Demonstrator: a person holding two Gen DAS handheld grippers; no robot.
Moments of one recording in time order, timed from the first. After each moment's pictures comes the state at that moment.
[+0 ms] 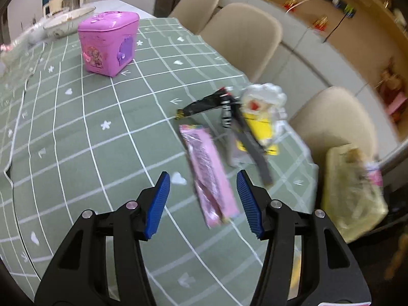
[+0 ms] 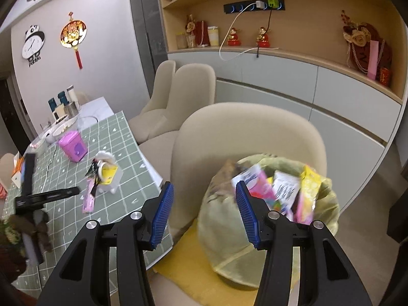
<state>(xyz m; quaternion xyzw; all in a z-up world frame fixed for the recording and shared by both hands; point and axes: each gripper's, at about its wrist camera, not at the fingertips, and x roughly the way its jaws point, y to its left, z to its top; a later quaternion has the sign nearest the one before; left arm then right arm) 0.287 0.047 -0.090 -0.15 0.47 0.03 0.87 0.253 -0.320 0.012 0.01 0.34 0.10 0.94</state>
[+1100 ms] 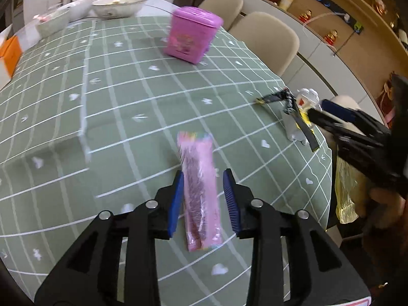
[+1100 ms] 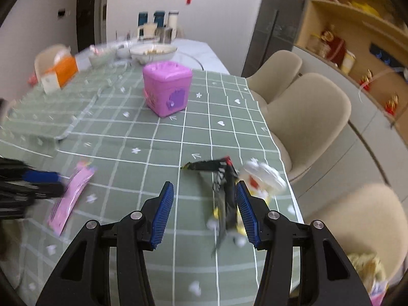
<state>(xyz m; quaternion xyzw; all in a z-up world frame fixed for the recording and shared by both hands) 0.186 0.167 -0.079 -0.19 0.46 0.03 0.87 0.323 -0.007 -0.060 -0.24 0.35 0.30 0.86</state>
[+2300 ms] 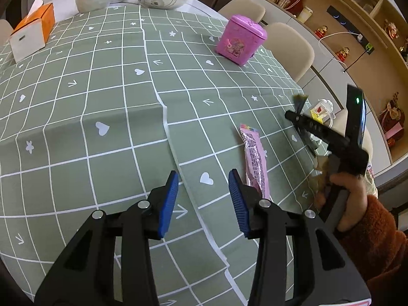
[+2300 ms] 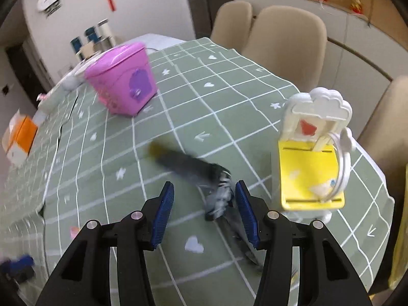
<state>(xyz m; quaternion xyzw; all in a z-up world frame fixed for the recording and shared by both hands) 0.128 0.230 -0.084 -0.23 0.46 0.05 0.86 0.345 0.015 -0.128 -0.04 0.45 0.20 0.87</state>
